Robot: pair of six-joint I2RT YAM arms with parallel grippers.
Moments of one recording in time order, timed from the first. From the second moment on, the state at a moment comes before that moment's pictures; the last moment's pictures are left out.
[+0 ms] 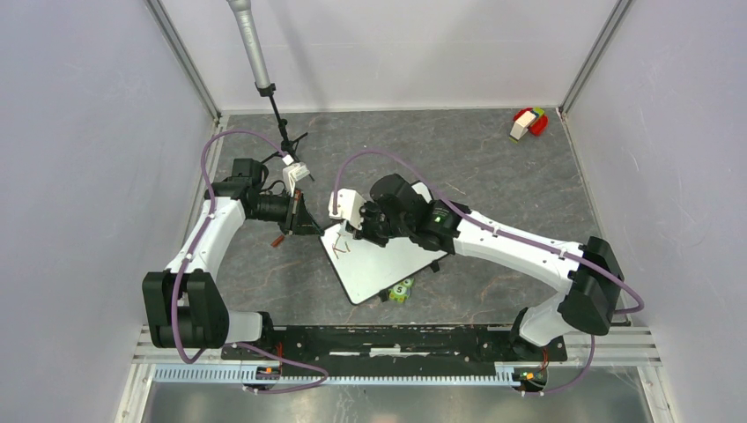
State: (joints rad) left arm -0.02 1.33 1.00 -0.91 1.03 0.43; right arm 1.03 1.51 1.27 -0.38 -0.17 -0.39
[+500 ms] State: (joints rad) left arm -0.02 1.33 1.00 -0.91 1.02 0.43; right arm 1.02 1.52 1.24 -0.36 -0.14 -0.40
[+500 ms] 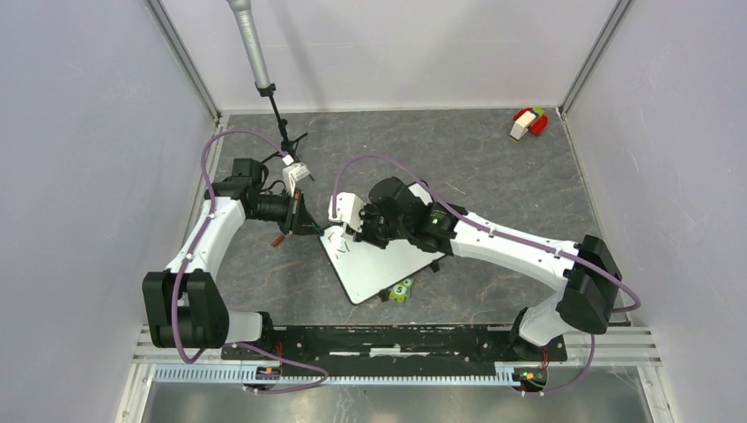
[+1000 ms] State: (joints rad) left arm -0.02 1.33 1.00 -0.91 1.02 0.43; right arm 1.02 1.48 1.24 -0.39 -0.16 -0.40
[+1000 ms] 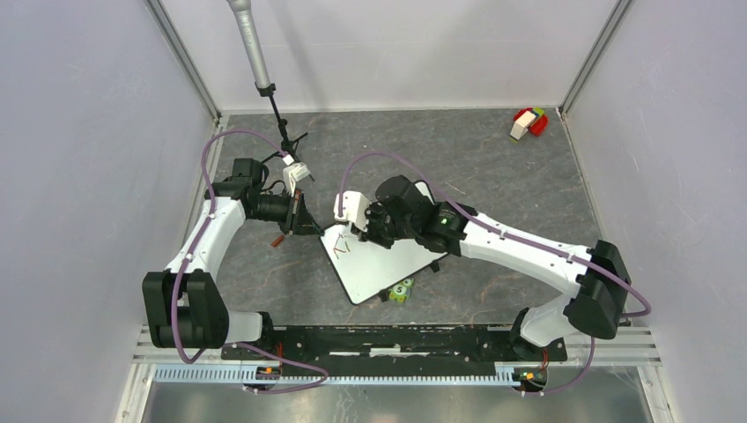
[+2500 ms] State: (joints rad) left arm -0.03 1.32 1.00 -0.91 1.01 0.43; right arm 0.90 1.39 1.13 -0.35 -0.32 -0.34
